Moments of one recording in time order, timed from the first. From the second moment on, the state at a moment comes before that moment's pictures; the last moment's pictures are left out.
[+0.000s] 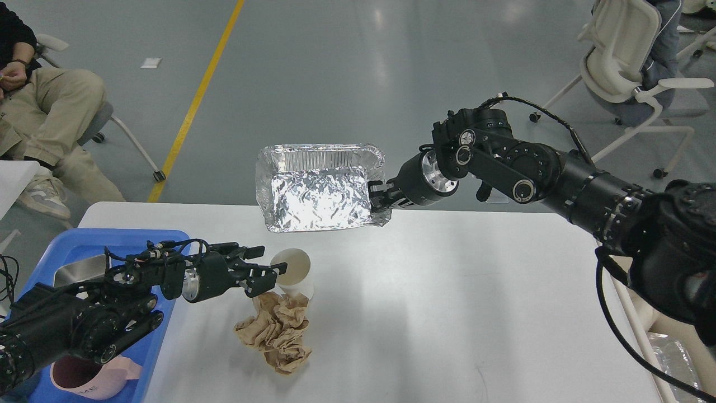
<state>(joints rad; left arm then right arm) -0.73 0.34 -0.21 -0.74 1.81 0.09 -0.45 1.29 -0.04 0.15 0.69 -0.97 0.77 -0.11</state>
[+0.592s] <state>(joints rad) -0.73 0.35 -0.15 -0.67 1.81 0.11 -0.49 1.29 -0.05 0.15 0.69 -0.97 0.77 -0.11</state>
